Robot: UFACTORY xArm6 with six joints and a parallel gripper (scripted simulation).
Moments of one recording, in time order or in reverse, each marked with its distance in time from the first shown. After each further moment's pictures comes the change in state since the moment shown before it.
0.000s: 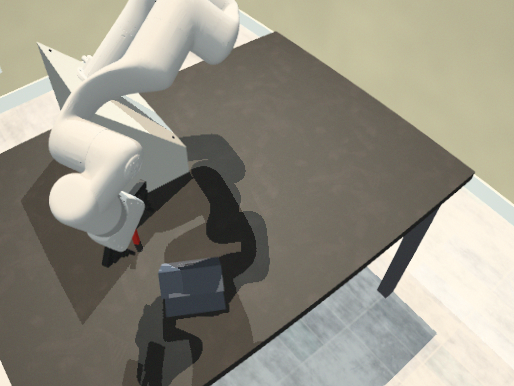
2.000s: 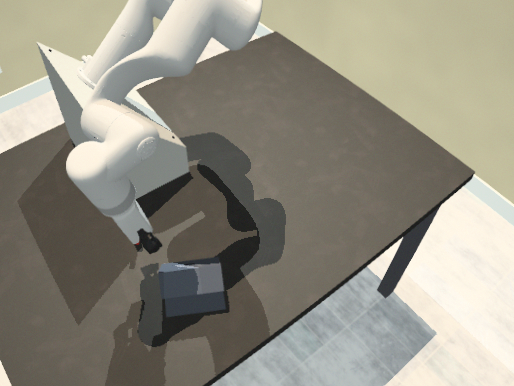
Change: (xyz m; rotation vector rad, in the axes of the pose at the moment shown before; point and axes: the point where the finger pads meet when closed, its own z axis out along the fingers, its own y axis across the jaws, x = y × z) arm -0.004 -0.003 0.053 -0.265 0.006 -1.027
